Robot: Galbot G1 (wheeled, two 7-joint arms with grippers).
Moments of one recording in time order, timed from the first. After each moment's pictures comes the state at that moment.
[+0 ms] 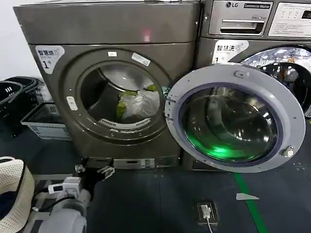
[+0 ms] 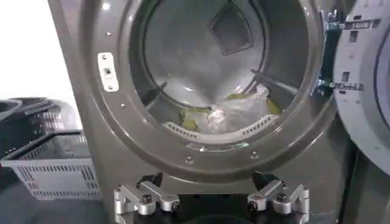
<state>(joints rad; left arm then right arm) 1.33 -1.49 -0.59 -2.28 0.02 0.74 0.04 -1.68 0.95 2.46 1.45 0.38 -0.16 -0.09</state>
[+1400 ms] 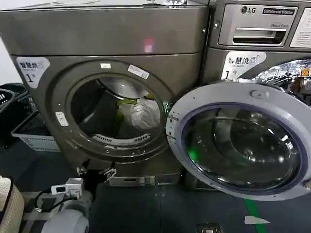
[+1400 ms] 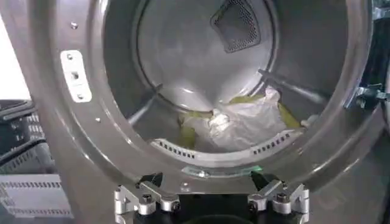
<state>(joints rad) 1.34 -1.50 -0.57 -2.28 0.02 0.74 0.03 -1.67 0.96 2.46 1.45 0.39 -0.15 -0.09</state>
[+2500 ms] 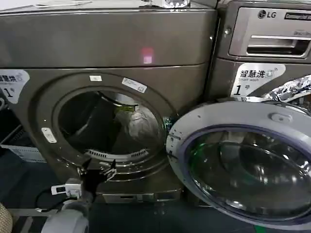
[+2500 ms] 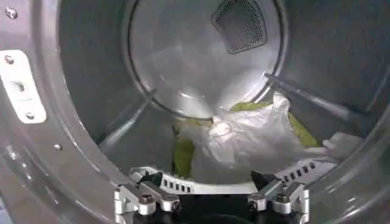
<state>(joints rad) 1.33 -1.49 -0.57 -2.27 0.00 0.74 0.02 -1.67 0.97 2.44 1.45 0.38 -0.15 -0.09</state>
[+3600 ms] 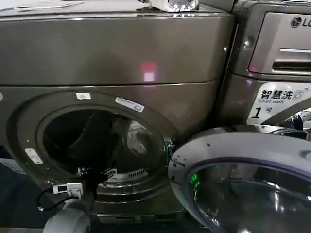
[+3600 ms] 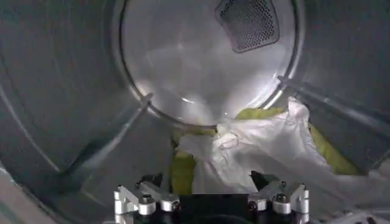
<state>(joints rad) 1.29 -1.49 -0.54 -2.22 0.04 0.74 0.00 -1.68 0.99 2.45 1.45 0.38 -0.12 -0.10</state>
